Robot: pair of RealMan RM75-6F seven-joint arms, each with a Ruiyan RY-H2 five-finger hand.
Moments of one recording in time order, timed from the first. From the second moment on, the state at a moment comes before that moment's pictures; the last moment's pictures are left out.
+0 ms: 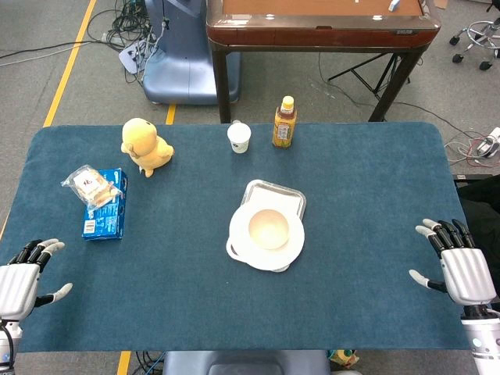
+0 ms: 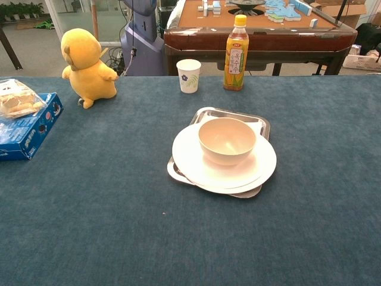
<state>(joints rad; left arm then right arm) -0.10 -1.15 -0.05 -1.60 1.50 1.50 0.14 0.09 -1.14 0.05 -1.56 -1.53 1.48 -0.06</state>
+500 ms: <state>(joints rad) -0.10 -1.15 -0.05 -1.60 1.50 1.50 0.14 0.10 -1.13 0.04 -1.59 -1.56 1.48 -0.08</state>
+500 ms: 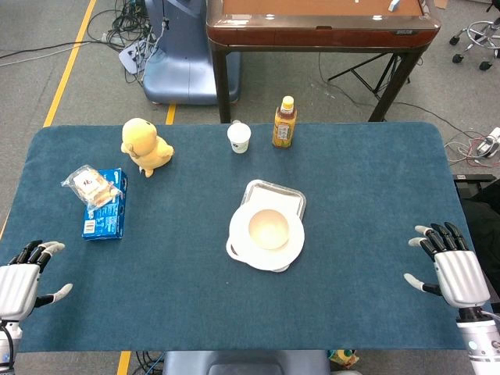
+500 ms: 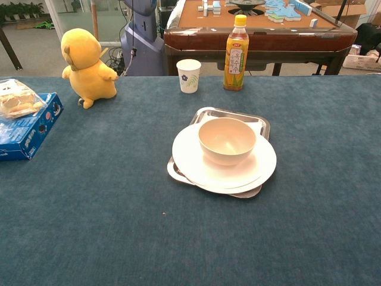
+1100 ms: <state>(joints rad) -0.09 -1.15 -0.04 -1.60 1.51 1.52 0.13 0.26 -1.12 0.09 -1.75 -1.60 1.29 -0.45</state>
